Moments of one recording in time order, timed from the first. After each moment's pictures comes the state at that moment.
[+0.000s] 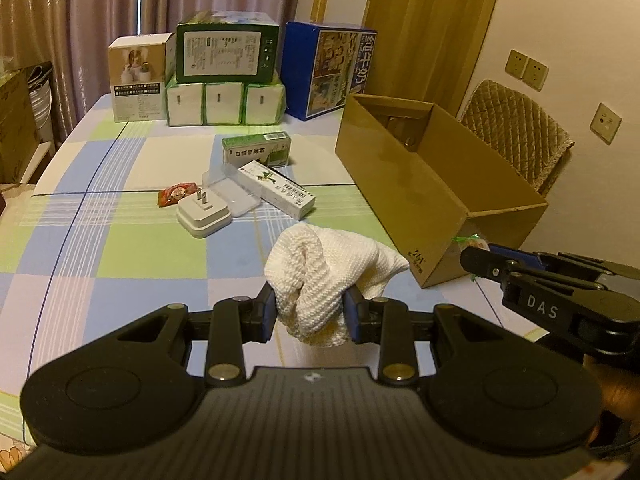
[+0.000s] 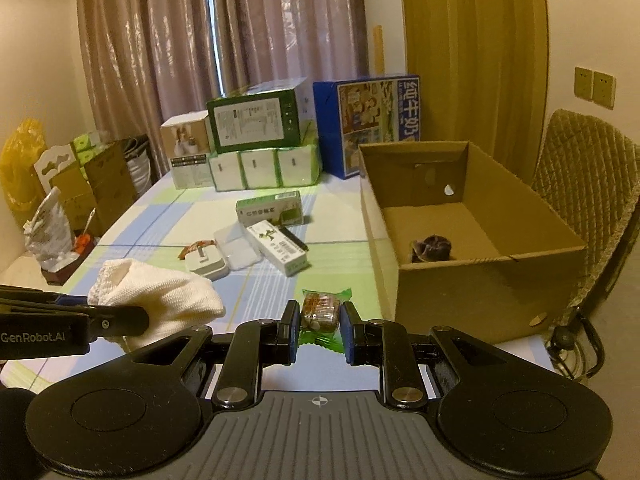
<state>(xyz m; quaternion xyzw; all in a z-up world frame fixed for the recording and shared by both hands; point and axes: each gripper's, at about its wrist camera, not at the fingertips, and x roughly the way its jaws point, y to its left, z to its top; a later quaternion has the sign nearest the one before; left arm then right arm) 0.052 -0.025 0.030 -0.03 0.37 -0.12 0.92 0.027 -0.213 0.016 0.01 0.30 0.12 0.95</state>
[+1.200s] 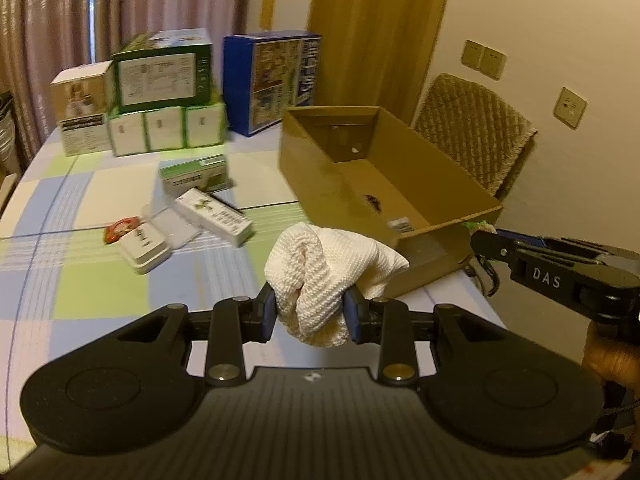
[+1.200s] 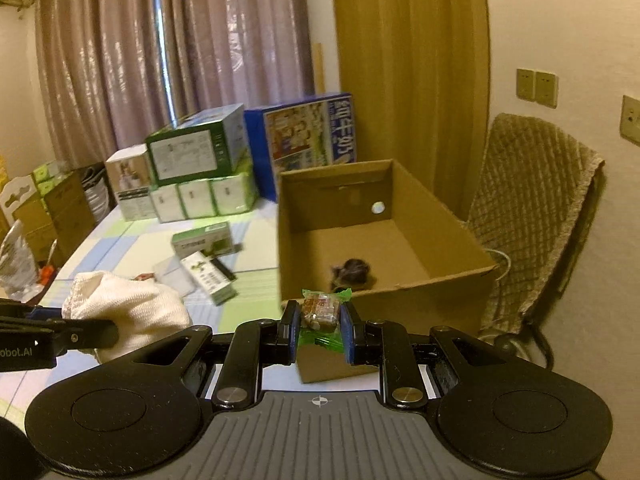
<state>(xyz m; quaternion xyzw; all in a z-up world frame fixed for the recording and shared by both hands) 0.067 -0.086 0.051 0.00 0.36 -0.18 0.92 0.033 -0.290 0.045 0.03 0.28 0.05 0.96</state>
